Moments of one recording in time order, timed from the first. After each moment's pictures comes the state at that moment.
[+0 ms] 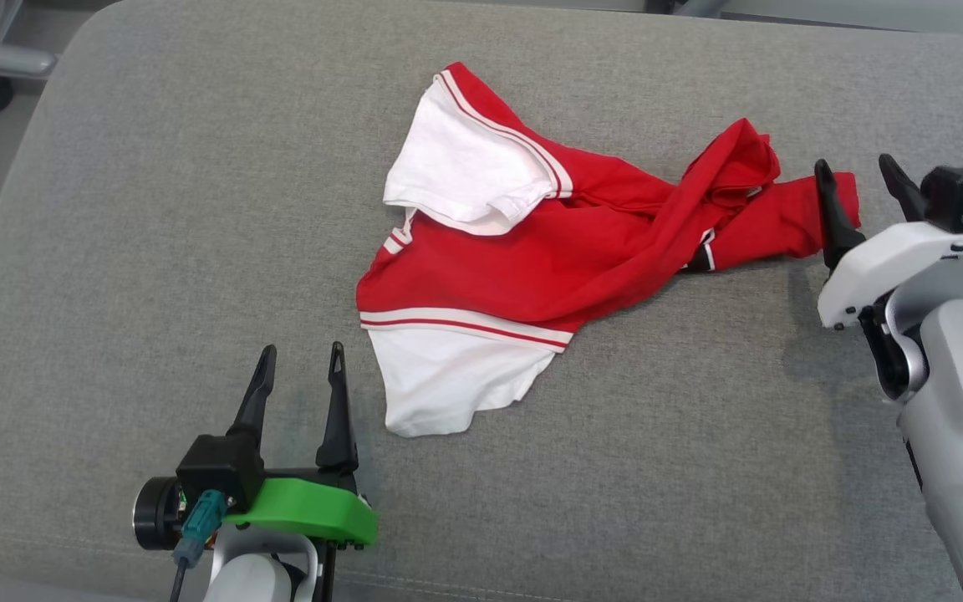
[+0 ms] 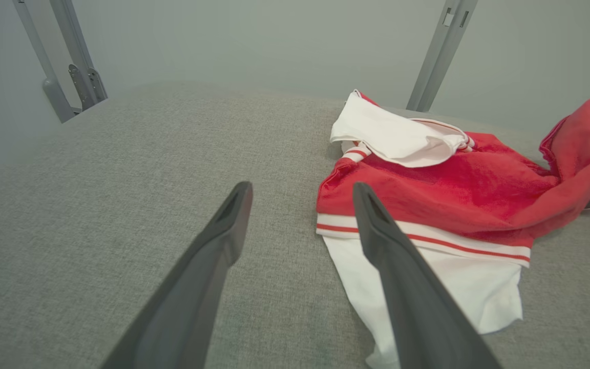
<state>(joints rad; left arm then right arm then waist) -0.13 0.05 -0.26 0.20 -0.29 0.08 -0.26 -0.69 -0.27 0.08 0.73 0.24 0.13 -0.12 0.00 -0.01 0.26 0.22</state>
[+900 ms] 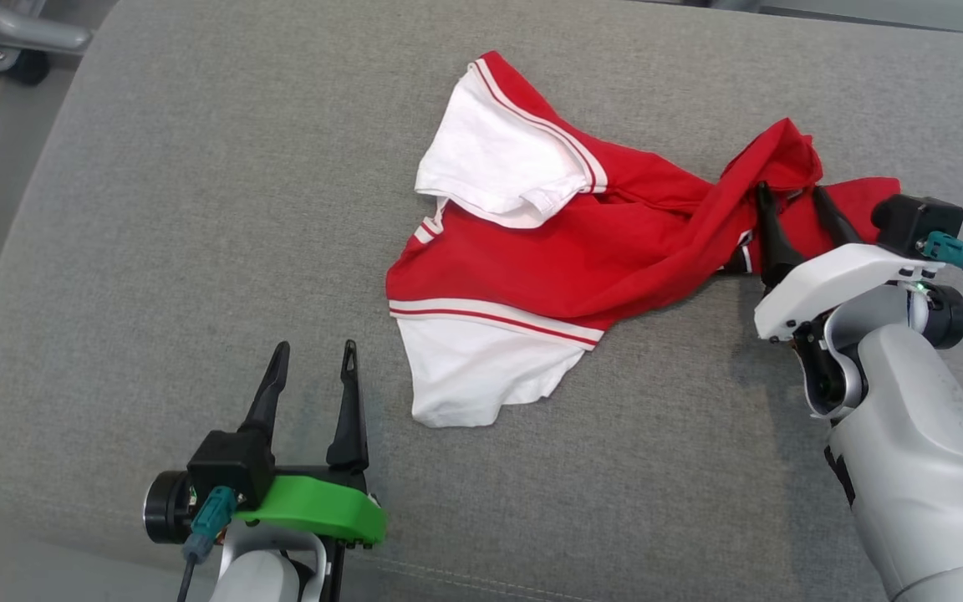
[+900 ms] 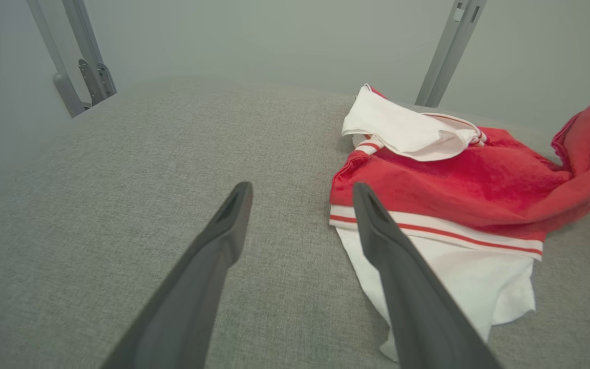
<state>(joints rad) -0.14 0.05 -0.28 0.21 -0.30 0.07 -0.26 -0.61 -0.12 0.02 0.66 0.36 0.13 -0.13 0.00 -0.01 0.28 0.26</state>
